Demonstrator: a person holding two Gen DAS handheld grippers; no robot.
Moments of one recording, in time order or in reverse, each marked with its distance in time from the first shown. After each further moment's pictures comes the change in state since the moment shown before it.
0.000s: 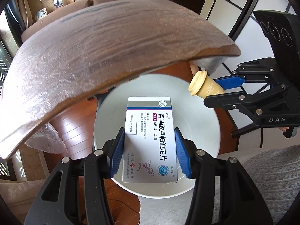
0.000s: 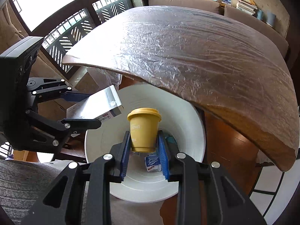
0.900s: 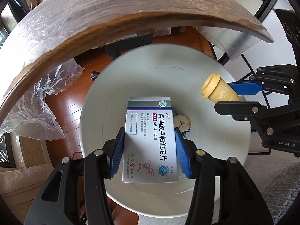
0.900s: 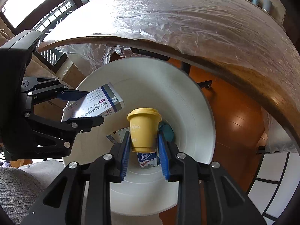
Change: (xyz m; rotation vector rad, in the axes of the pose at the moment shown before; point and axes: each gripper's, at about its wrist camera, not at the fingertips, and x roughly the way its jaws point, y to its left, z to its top) left arm 0.082 0.007 -0.005 -0.070 0.131 0.064; right arm 0.072 -0.011 -0.014 0.067 0.091 -0.049
